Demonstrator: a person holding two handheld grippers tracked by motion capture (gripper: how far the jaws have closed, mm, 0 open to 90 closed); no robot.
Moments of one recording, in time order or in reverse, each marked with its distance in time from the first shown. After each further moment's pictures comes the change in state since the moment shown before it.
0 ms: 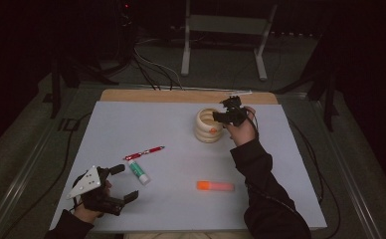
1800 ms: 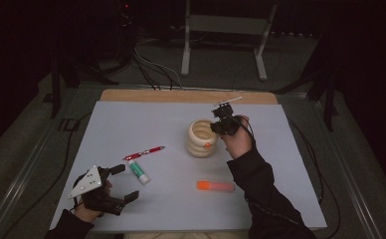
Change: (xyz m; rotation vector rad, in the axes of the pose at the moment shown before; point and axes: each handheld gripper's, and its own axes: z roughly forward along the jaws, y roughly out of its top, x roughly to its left) left arm 0.001 -0.001 0.002 0.008 0.002 0.003; right arm 0.043 -0.014 -0.036 0.151 0.029 -0.074
